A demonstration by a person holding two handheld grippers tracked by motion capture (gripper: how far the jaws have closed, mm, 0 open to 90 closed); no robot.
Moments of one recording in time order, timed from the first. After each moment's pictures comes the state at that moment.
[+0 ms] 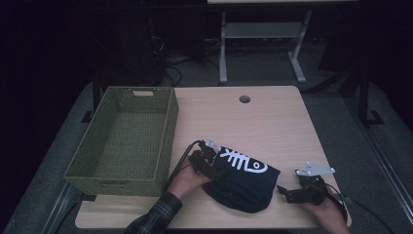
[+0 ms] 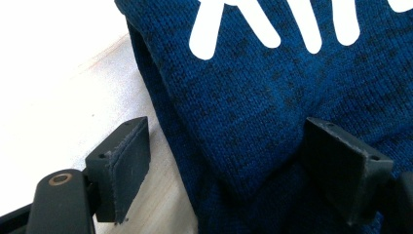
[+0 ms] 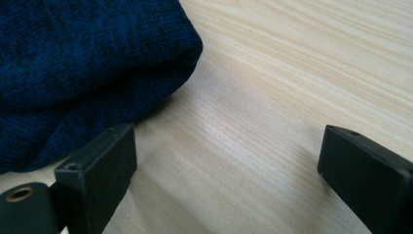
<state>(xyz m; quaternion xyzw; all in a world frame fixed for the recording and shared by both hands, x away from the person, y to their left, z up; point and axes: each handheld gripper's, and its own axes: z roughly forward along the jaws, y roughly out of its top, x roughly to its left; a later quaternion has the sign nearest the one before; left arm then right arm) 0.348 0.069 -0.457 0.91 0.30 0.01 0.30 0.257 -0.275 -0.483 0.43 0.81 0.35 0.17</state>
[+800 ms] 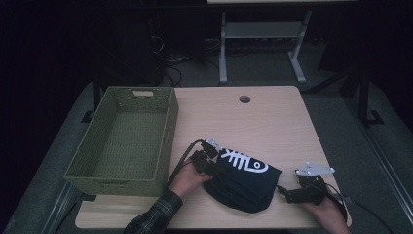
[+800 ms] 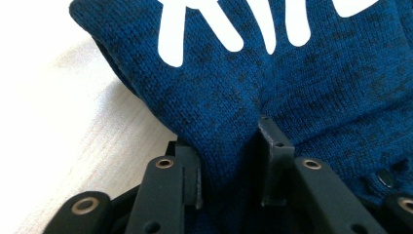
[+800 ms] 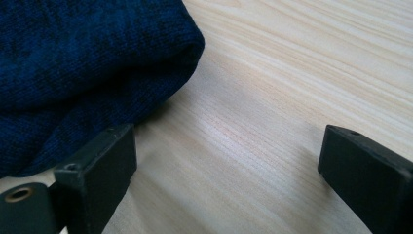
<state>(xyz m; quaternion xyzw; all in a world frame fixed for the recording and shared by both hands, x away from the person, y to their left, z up) 0.355 0.068 -0.455 0.90 0.28 -0.07 0.31 0.257 -0.274 -0.483 0.43 0.81 0.35 0.17</state>
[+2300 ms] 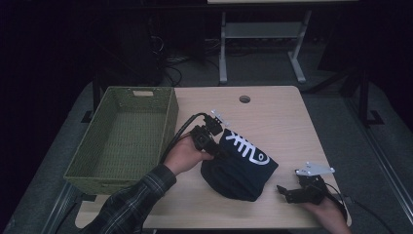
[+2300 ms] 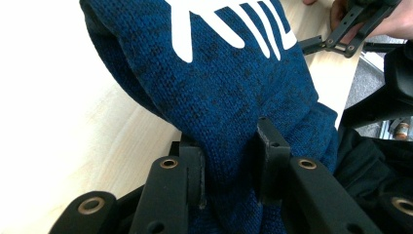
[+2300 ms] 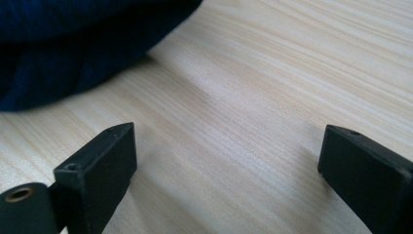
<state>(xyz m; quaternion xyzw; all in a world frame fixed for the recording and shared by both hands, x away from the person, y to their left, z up) 0.362 0.057 -0.337 0.92 0.26 -0.08 0.28 0.257 -0.274 -0.483 0.44 0.81 0.35 0.17</state>
